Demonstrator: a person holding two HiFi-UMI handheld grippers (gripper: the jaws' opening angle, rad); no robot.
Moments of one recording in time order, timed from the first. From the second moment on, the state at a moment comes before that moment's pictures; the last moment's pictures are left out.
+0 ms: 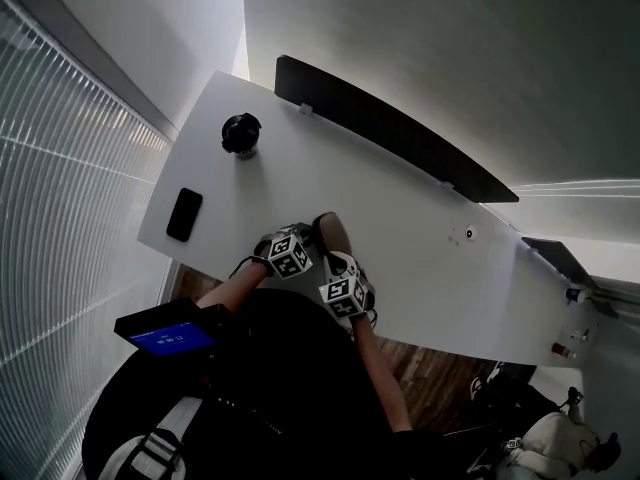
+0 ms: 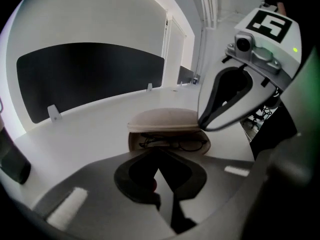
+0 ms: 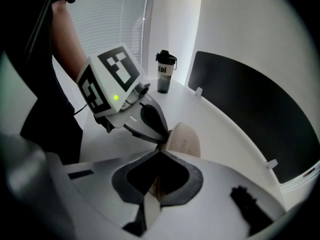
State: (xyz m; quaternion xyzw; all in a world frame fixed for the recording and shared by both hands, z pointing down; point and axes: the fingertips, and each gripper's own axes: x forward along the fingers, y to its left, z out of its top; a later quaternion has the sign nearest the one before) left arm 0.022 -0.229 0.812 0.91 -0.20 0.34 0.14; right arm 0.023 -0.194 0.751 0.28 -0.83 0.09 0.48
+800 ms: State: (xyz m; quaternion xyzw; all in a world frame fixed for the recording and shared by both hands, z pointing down) left arm 0.021 -0.234 0.813 0.90 -0.21 0.36 0.16; right arm -0.013 -0.177 0.750 0.21 -0.84 0.07 0.49
